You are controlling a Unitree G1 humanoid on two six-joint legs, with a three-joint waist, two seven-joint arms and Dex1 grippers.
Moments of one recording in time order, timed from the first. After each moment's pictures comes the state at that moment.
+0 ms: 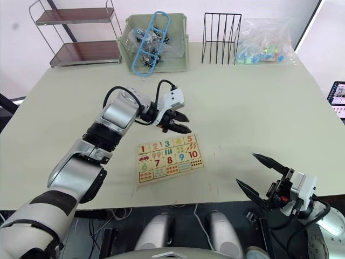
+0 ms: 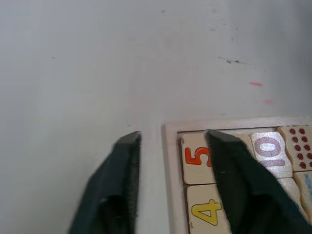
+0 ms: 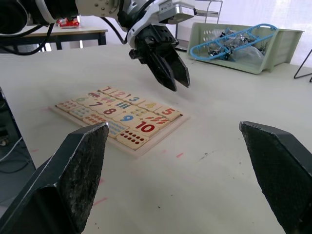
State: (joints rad) left arm -1.01 0.45 -0.39 0.49 -0.04 0.52 -1.26; right arm 0.37 -0.46 -0.25 -0.29 0.59 -0.23 1.09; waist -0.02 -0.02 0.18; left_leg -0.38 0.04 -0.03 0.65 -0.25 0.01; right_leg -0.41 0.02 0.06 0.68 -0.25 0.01
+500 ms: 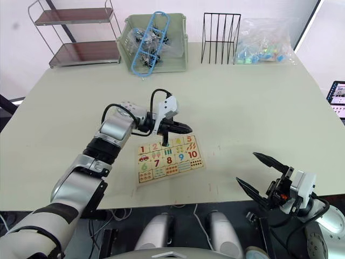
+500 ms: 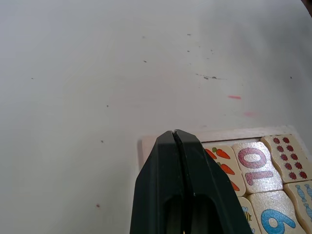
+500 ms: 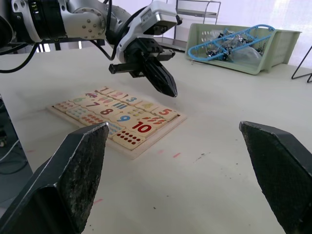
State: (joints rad) left arm -0.87 0.42 -0.32 0.49 -0.10 0.34 -1.28; right arm 0.35 -0.46 -0.25 -0.27 0.59 -0.23 1.10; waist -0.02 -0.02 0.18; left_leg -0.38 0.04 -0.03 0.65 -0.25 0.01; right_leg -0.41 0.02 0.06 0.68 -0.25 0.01
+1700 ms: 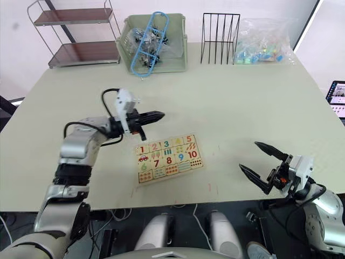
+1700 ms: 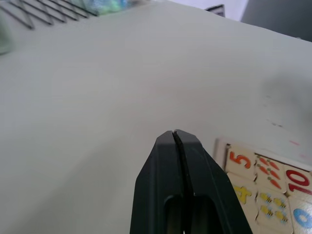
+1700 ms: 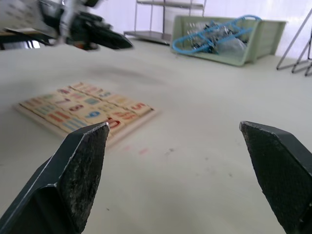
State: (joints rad) left arm -0.50 0.53 0.11 0.11 -0.32 0.47 -0.99; right arm 0.16 -0.51 -0.25 -0.07 0.57 -0.17 1.09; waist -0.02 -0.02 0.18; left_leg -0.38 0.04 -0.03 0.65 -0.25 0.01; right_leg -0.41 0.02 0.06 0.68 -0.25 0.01
